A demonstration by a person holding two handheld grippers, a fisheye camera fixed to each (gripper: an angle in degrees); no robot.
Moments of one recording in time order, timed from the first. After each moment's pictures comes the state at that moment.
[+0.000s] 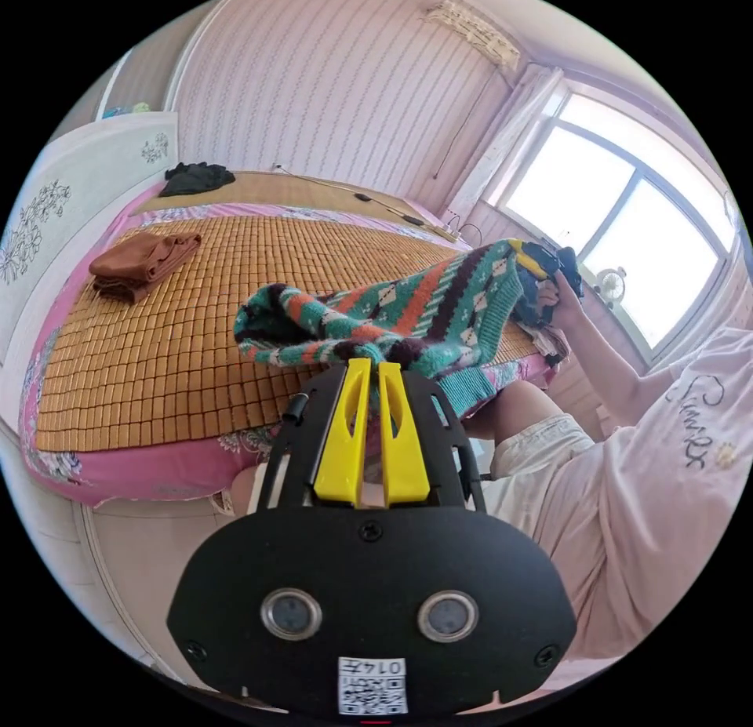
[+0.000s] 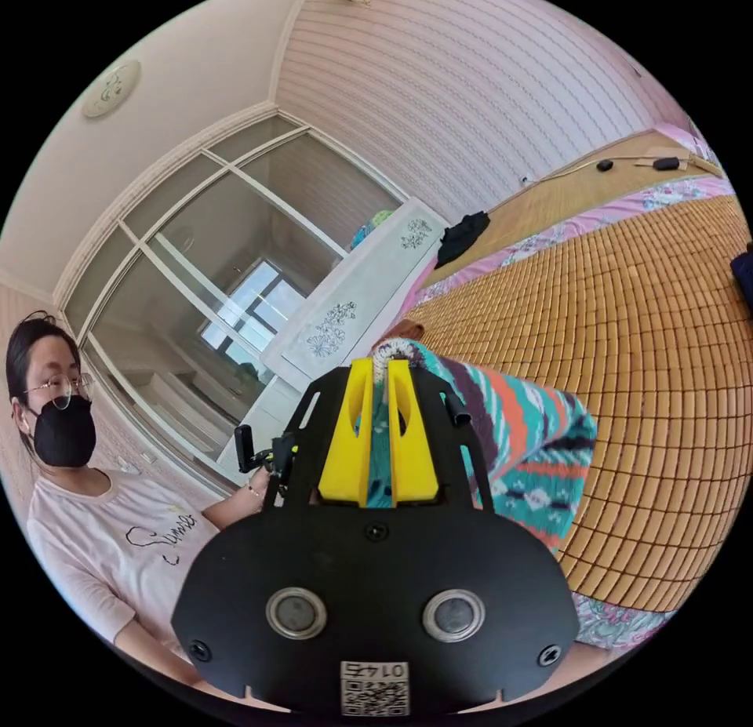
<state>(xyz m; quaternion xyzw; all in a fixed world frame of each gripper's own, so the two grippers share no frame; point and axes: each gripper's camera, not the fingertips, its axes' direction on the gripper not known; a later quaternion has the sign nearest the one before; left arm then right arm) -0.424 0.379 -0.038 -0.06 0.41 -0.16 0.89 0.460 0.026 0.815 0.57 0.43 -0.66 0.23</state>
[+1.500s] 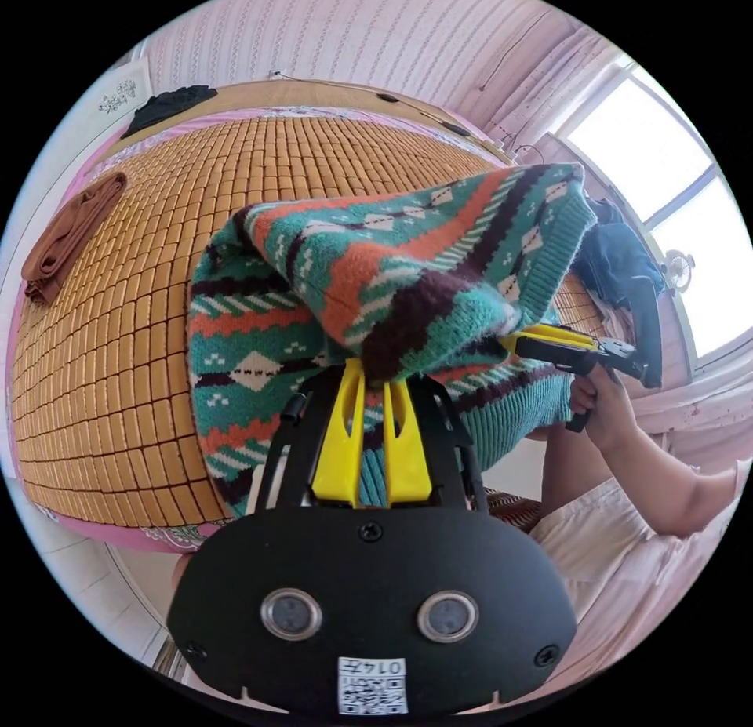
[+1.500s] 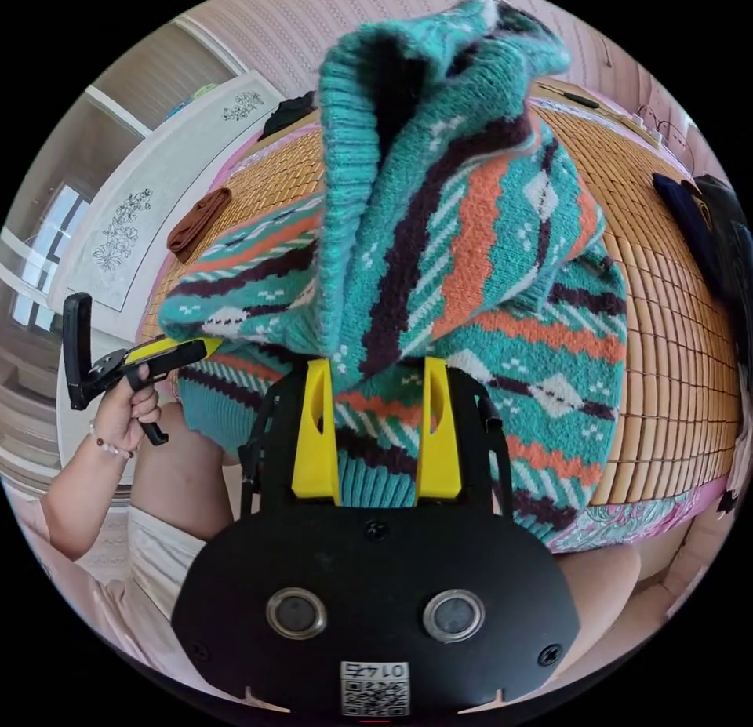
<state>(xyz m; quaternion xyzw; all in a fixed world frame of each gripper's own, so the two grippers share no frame) -0.207 0.238 0.138 -0.22 0.39 -0.12 0.89 0.468 -0.141 0.781 0.73 0.57 -0.30 0.24</state>
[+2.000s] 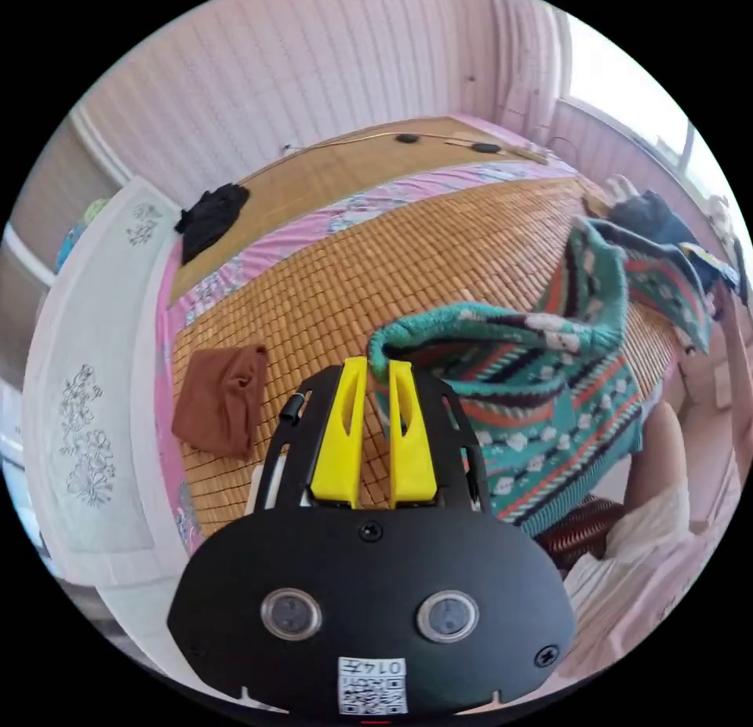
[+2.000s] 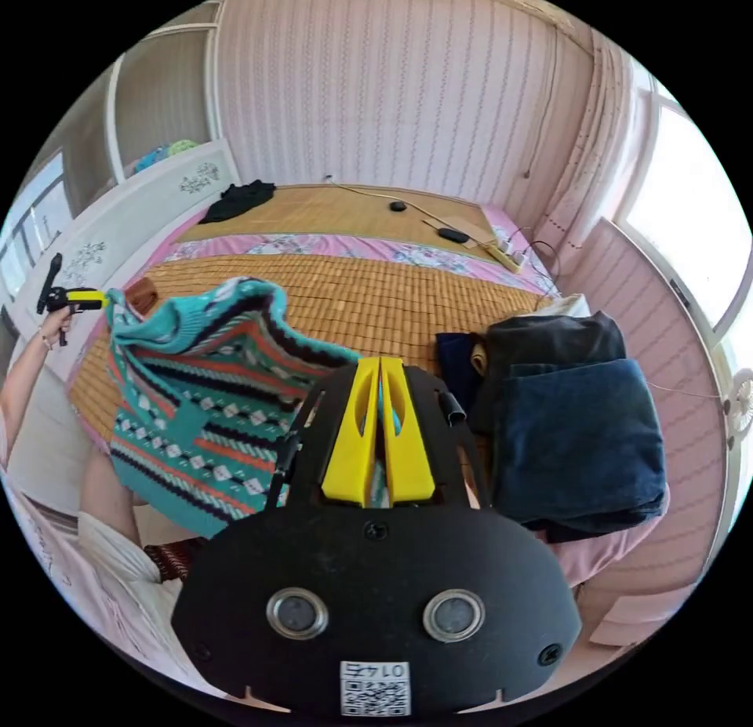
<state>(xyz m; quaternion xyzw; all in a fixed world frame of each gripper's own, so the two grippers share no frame) -0.331 0.045 0.193 -0.22 0.16 -0.03 0.96 0.447 0.120 0.865 0.80 0.56 -0.22 -0.01</state>
